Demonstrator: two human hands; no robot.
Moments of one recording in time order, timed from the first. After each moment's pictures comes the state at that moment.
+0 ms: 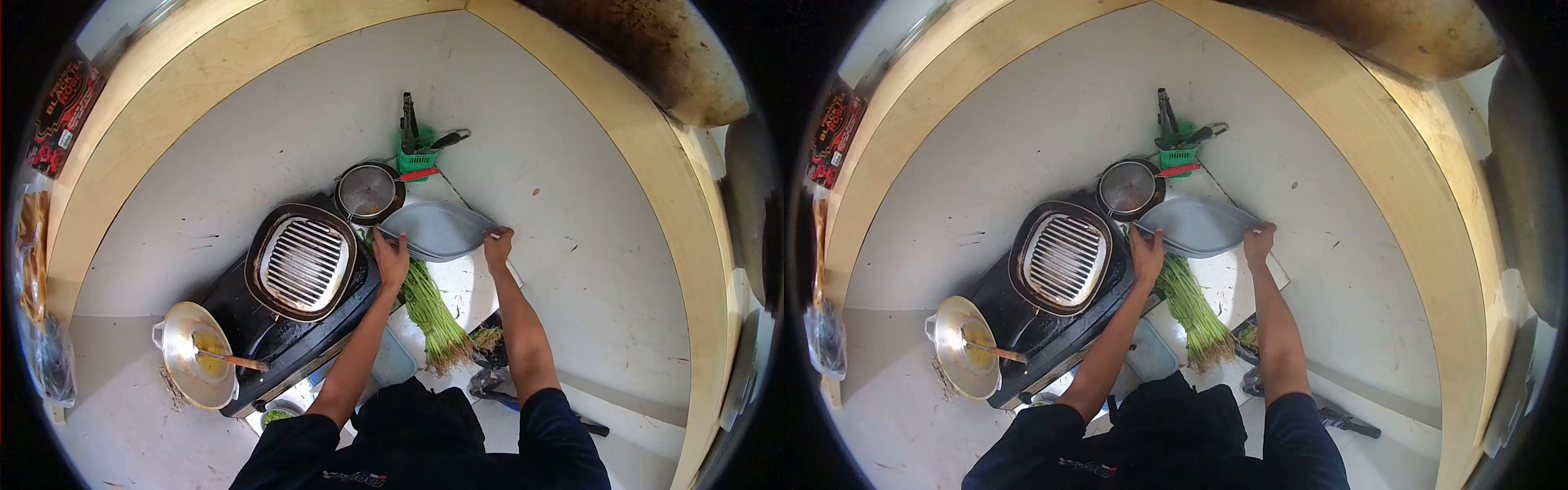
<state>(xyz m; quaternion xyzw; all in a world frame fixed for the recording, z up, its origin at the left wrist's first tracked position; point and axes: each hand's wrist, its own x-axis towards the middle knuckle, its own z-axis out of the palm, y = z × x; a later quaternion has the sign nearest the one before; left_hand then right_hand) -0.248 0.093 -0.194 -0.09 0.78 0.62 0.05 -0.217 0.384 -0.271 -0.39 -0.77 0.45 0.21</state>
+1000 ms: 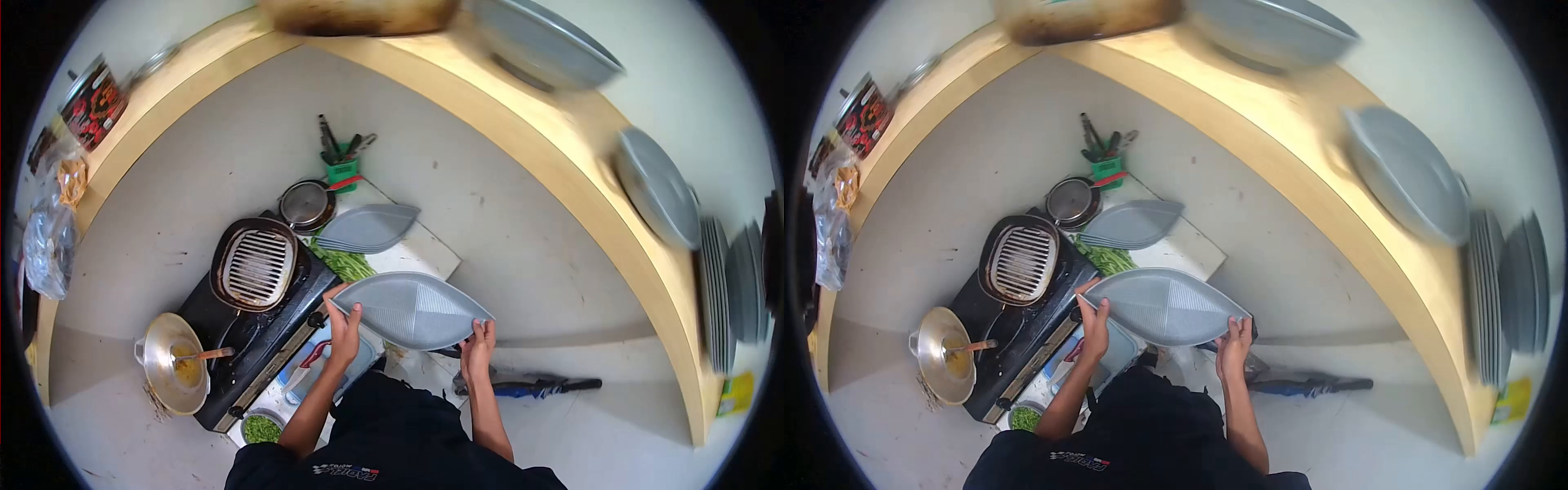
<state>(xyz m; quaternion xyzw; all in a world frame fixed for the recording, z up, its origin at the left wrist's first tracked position) -0.024 0.042 -0.048 0.13 0.67 0.73 0.04 0.148 0.274 -0.092 -0.33 -0.41 0.80 0.29</state>
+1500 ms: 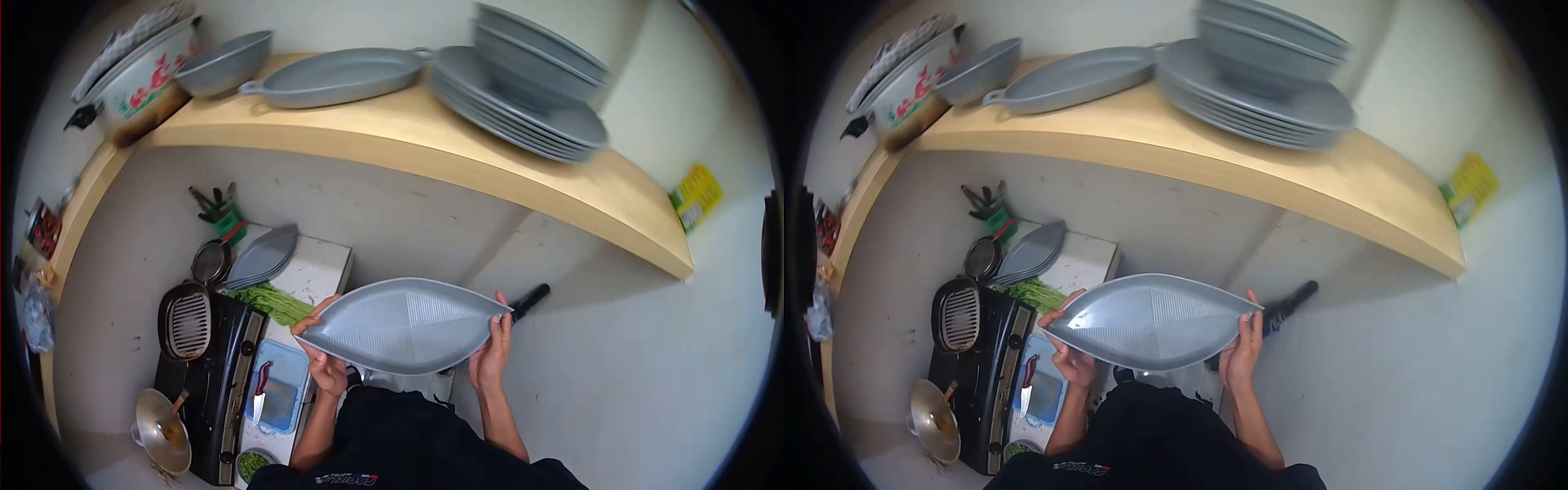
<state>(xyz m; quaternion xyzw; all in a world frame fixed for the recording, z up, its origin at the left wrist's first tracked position) 0.177 0.130 0.034 0.31 0.39 0.85 0.15 0.394 0.278 0.067 -0.27 -0.38 0.70 0.54</state>
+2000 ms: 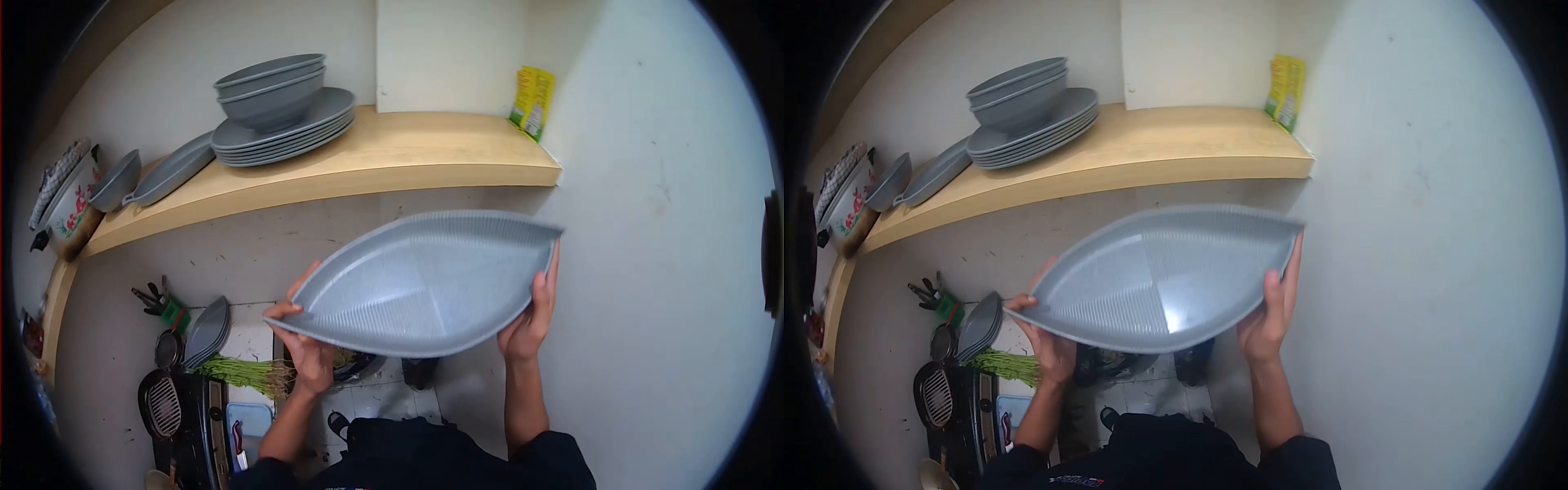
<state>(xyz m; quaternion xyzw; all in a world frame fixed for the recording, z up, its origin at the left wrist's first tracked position) 0.318 0.225 0.147 0.54 0.28 0.77 0.16 0.581 0.289 0.220 -0.20 -0.50 0.43 0.72</state>
